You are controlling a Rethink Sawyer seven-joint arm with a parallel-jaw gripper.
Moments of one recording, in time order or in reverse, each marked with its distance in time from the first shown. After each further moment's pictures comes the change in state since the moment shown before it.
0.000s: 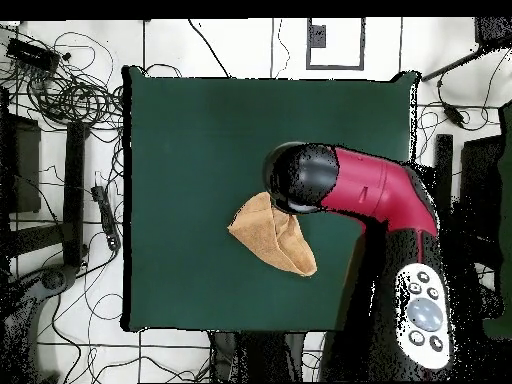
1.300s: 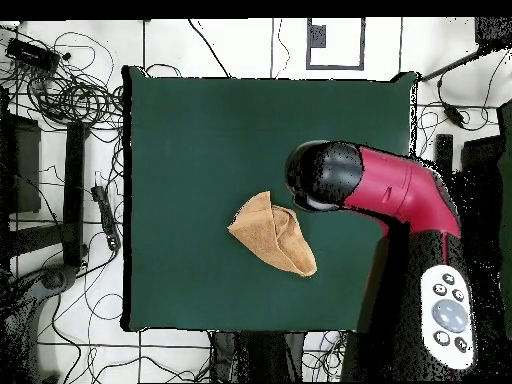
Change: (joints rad) arm -0.045 0.017 0.000 -0.033 -0.006 0.002 0.000
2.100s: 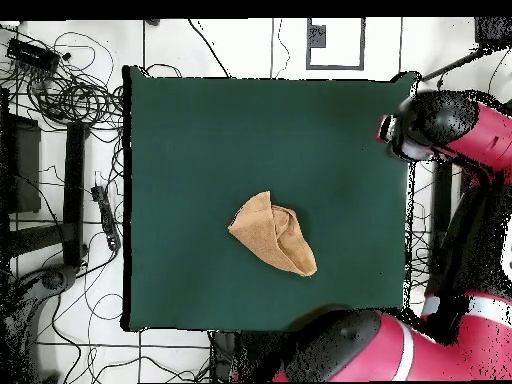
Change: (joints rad) arm -0.209 0.406 0.029 -0.634 -0.030 0.189 0.000
